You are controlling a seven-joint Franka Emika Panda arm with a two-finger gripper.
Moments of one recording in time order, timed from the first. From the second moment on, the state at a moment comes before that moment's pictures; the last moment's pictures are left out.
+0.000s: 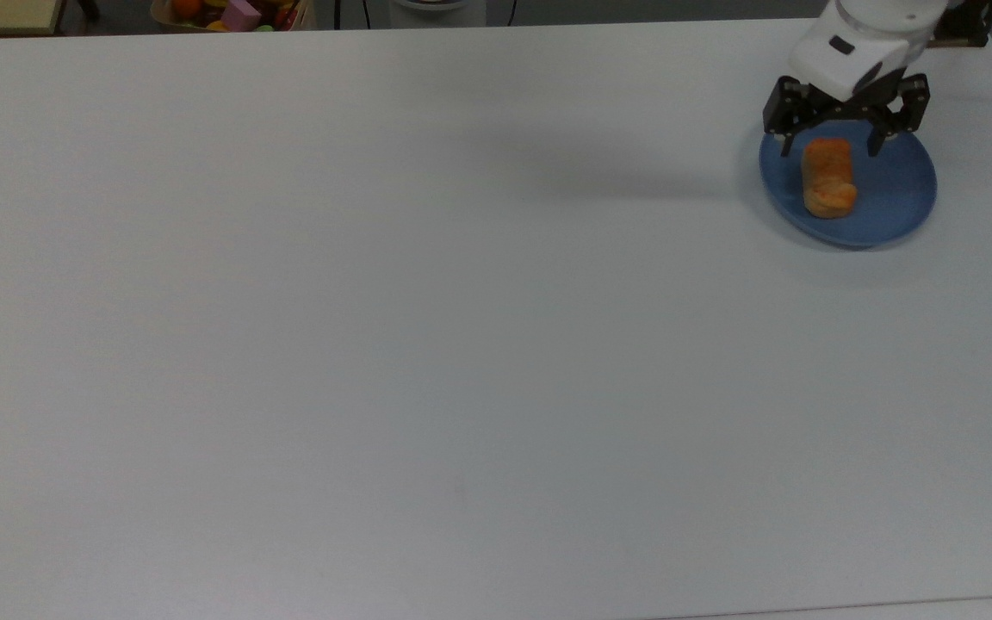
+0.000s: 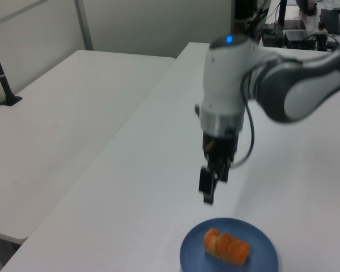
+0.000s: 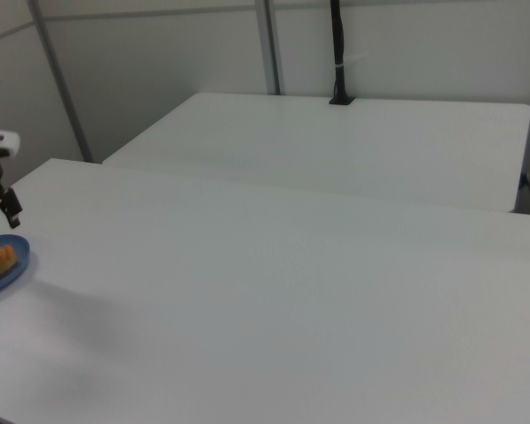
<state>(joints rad) 0.77 0.52 -0.03 -1.38 0.10 2.01 0.72</state>
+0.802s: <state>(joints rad) 0.88 0.67 -0.03 -1.37 0.01 2.06 0.85</state>
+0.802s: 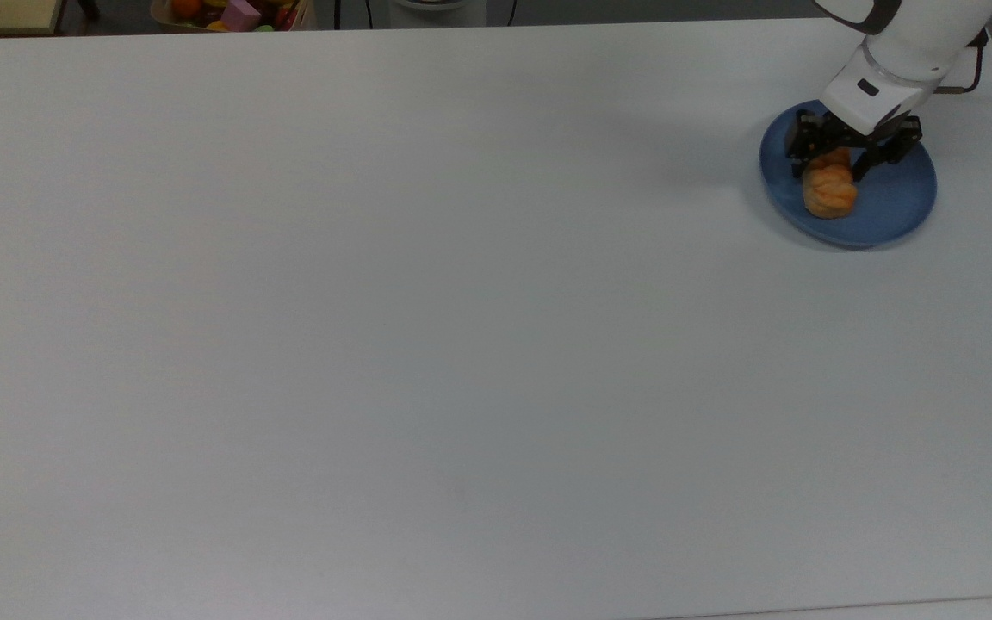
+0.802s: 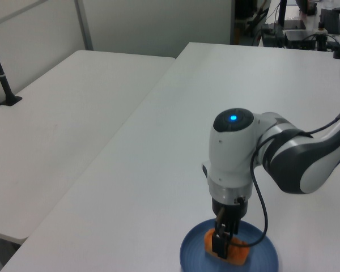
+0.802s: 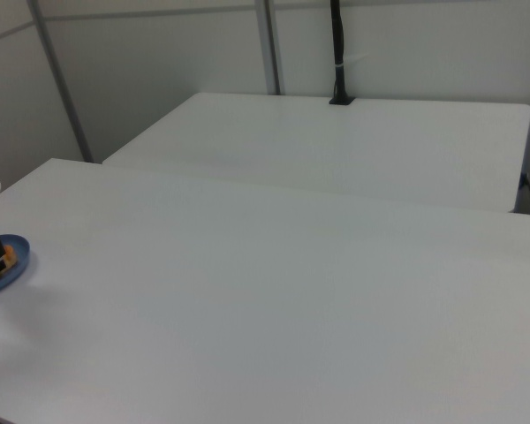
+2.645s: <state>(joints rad) 0.29 0.12 -0.07 -1.42 -0.04 1.68 0.20</state>
